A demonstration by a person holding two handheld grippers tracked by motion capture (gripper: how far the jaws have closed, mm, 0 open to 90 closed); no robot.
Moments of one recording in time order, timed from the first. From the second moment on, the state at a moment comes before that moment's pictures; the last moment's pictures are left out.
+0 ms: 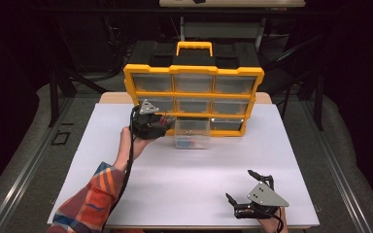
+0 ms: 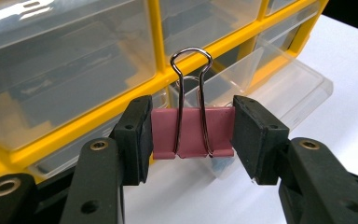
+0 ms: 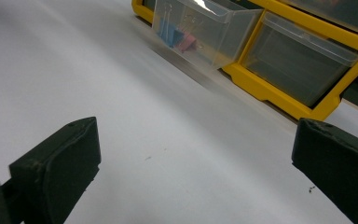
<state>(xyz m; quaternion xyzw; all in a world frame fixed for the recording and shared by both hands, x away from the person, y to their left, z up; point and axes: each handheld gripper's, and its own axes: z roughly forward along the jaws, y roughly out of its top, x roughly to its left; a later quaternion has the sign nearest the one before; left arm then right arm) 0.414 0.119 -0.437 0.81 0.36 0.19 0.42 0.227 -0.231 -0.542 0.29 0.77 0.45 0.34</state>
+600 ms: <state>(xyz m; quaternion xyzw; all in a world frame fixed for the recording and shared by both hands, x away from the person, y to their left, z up) 0.421 0.092 -0.434 0.82 0.33 0.18 0.43 0.228 -0.229 -0.543 0.28 0.77 0.46 0.34</state>
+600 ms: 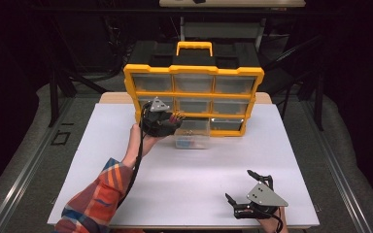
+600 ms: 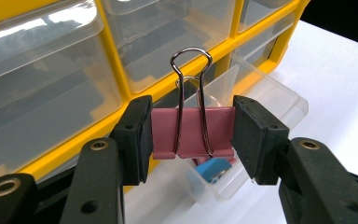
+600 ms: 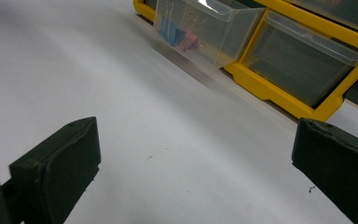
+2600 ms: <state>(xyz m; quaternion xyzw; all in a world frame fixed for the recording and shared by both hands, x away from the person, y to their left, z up) 0.289 0.206 -0.525 0.81 0.36 0.18 0.43 0.226 -0.227 -0.543 0.28 0.78 0.45 0.33</state>
